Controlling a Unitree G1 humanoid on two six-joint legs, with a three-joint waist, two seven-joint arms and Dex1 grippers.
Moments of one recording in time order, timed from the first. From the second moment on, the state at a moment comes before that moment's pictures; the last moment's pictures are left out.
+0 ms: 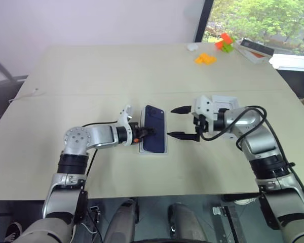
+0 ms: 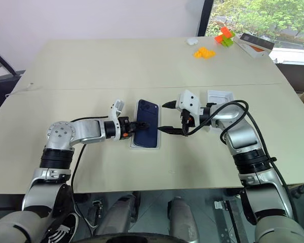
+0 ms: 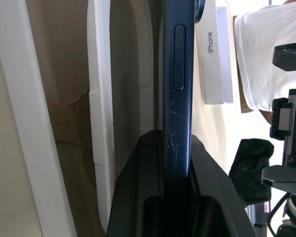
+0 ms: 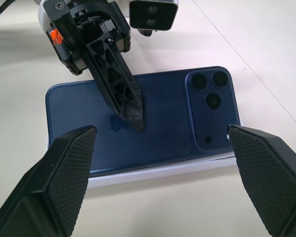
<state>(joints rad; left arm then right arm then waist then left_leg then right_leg) -0.64 0.31 0.09 0.25 -1.45 1.26 0.16 -0.61 -0.59 0.15 0.09 0.22 0.27 1.16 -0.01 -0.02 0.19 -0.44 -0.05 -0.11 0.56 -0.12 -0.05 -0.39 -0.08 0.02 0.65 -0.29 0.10</state>
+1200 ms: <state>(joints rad) -0.68 0.39 0.17 0.12 -1.70 1.38 0.49 -0.66 -0.57 0.17 0.17 0.19 0.22 1.15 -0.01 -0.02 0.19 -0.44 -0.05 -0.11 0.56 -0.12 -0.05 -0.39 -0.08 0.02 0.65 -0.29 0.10</state>
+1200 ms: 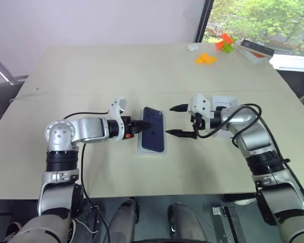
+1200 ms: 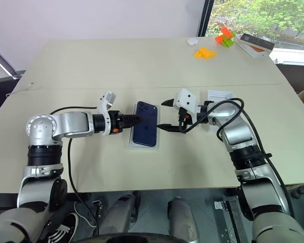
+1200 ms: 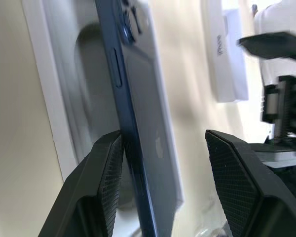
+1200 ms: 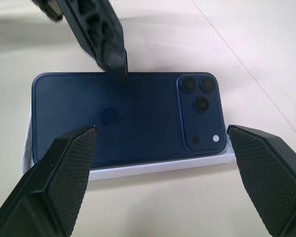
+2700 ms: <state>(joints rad) -0.51 0.37 -0.02 -0.05 -1.01 1.05 0.00 -0.51 -0.44 0.31 0.08 0.00 0.25 0.85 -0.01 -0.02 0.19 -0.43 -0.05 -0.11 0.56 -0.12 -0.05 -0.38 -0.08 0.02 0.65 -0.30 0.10</state>
